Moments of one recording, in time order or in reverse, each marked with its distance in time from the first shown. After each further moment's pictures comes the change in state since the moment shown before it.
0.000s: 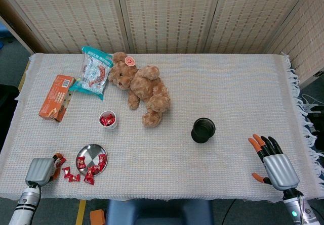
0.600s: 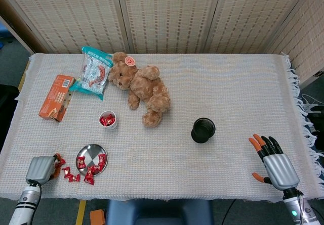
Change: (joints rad) left arm 0.001 -0.010 -0.019 0.021 0.009 -0.007 -0.011; right arm 0.003 -0.001 0.001 0.000 0.013 -0.012 -0.005
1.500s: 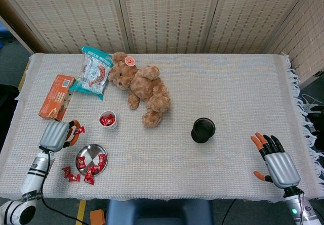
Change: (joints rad) left arm -0.229 0.127 -0.203 -0.211 0.029 -0.097 -0.110; right arm 0.002 -0.003 0.011 0.004 0.030 -0.006 -0.009
